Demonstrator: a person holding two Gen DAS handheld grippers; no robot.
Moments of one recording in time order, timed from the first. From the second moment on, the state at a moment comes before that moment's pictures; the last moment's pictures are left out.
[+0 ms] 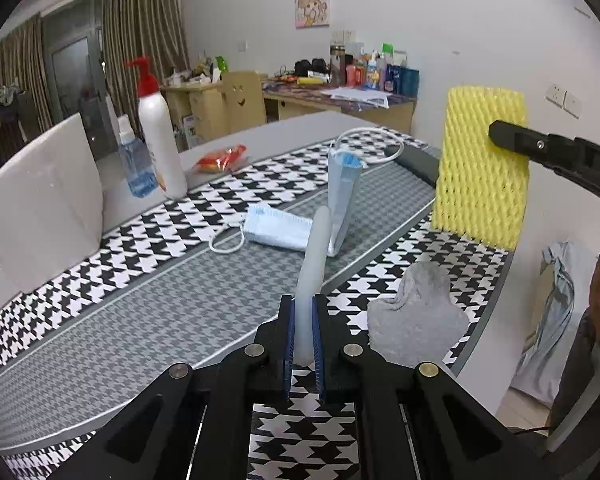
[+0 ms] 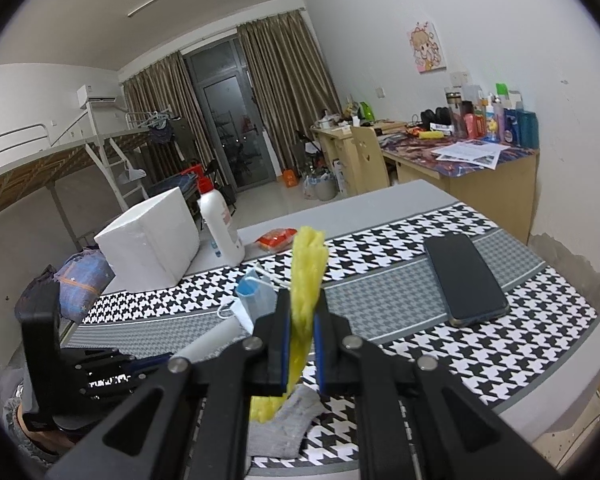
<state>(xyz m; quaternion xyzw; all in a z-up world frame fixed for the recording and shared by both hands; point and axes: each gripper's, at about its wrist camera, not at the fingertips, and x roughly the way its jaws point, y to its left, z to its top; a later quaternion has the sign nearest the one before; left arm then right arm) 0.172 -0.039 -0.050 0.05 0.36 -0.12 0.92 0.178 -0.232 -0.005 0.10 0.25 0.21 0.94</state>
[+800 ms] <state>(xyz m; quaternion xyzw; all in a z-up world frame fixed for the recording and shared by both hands) 0.153 0.004 -0.005 0.04 0.29 -0.10 0.95 0.162 -0.180 0.017 0.06 0.20 0.23 0.95</state>
